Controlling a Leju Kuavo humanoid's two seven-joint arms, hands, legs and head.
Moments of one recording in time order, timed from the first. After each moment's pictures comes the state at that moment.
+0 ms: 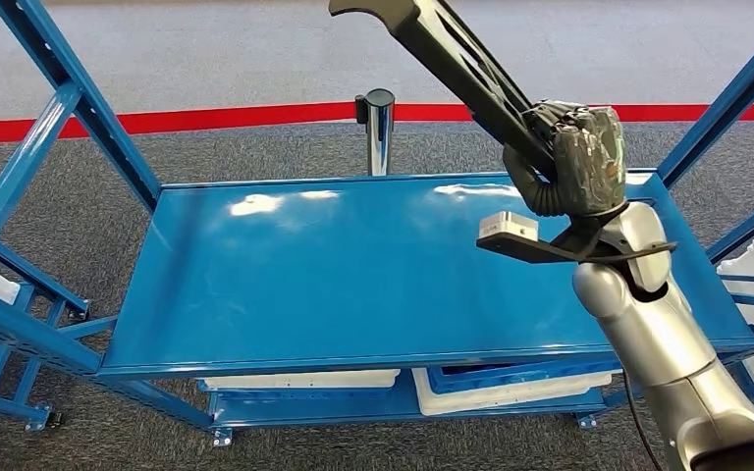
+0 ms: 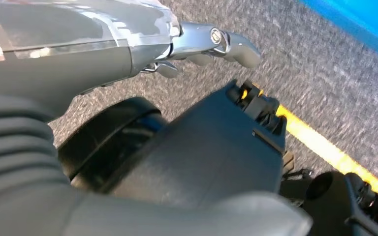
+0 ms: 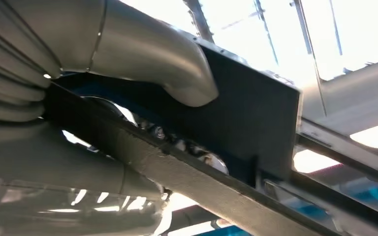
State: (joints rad) left arm -0.09 -0.19 0.42 -0.20 -1.04 0.06 -0.48; right arm -0.59 -0.38 0.44 -1.61 0.67 -0.41 -0.28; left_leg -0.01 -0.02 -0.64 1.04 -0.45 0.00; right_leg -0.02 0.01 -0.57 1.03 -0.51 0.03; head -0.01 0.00
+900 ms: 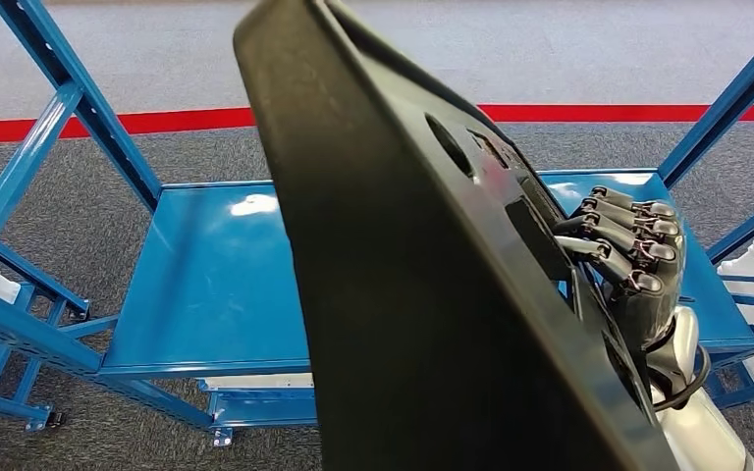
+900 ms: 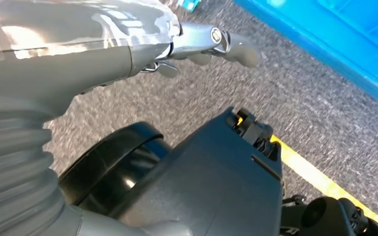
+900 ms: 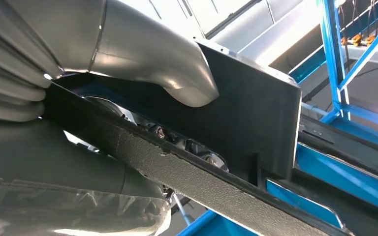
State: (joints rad) left arm -0.07 -0.17 0.42 -0.20 -1.06 0.18 -0.56; right arm -0.33 -0.43 0.44 -2.10 0.53 -0.54 -0.46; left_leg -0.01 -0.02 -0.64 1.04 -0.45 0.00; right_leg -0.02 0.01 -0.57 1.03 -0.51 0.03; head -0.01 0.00
